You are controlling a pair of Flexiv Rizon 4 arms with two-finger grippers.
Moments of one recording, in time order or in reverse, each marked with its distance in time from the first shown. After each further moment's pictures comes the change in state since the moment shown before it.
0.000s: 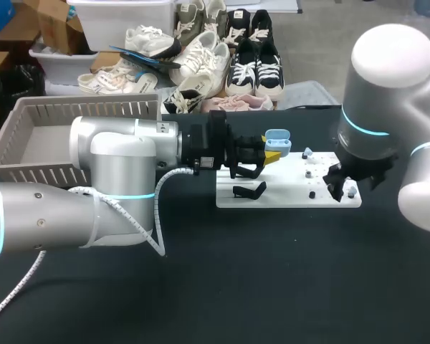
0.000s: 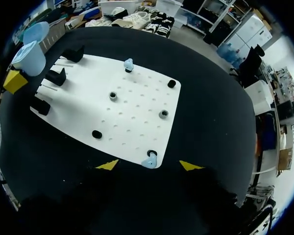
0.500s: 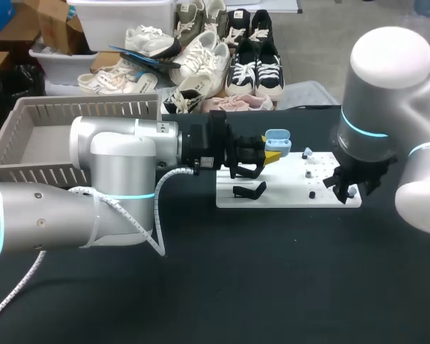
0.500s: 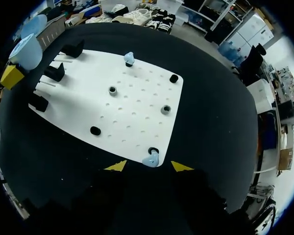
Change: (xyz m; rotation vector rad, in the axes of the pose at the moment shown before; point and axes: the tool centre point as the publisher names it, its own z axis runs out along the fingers) left arm 0.000 0.000 0.000 0.000 0.000 0.000; right arm 0.005 0.001 0.006 -0.008 0.021 -0.002
